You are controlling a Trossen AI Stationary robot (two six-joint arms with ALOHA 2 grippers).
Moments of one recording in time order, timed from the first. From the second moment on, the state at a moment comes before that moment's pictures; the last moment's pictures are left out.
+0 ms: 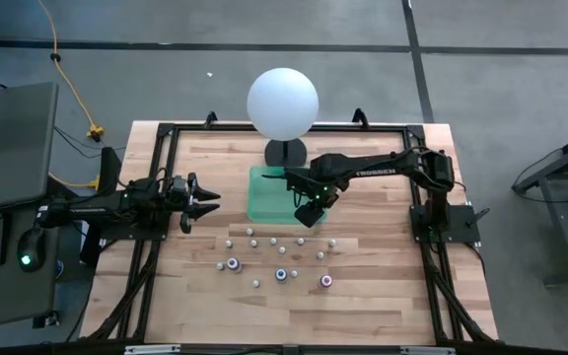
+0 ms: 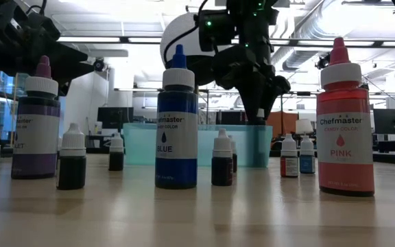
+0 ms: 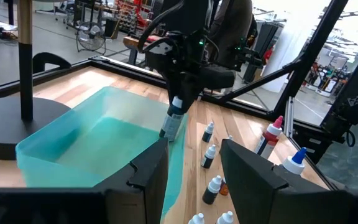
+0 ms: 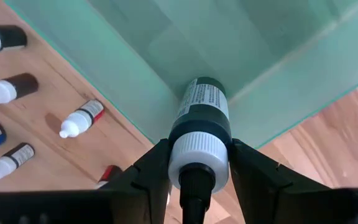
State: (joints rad) left arm 0.06 0.04 0.02 0.00 0.01 -0.28; right arm -0.12 1.94 1.54 -1.12 -0.15 0.63
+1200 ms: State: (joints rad) left arm 0.06 0.04 0.02 0.00 0.01 -0.28; right arm -0.14 1.75 1.56 -1.18 -0.15 0.59
